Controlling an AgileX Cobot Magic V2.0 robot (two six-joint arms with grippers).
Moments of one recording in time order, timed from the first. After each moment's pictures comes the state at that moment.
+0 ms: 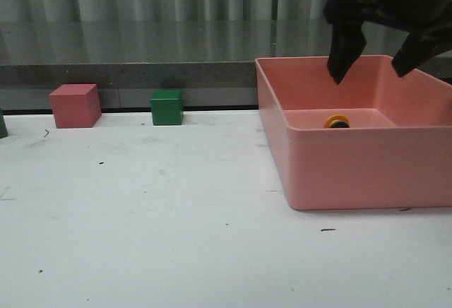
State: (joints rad) left arm 0.00 0.48 -0.46 0.02 0.19 -0.06; right arm 0.22 1.69 -1.27 0.04 0.60 0.15
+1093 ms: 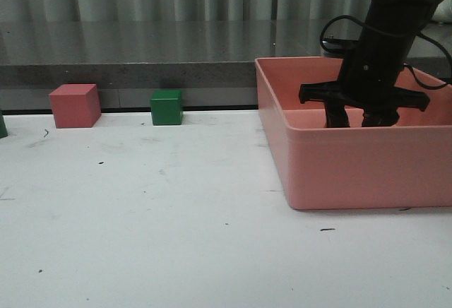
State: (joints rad) left arm 0.00 0.48 -0.46 0.02 0.19 -0.06; right arm 0.19 2.11 -1.57 0.04 0.75 0.25
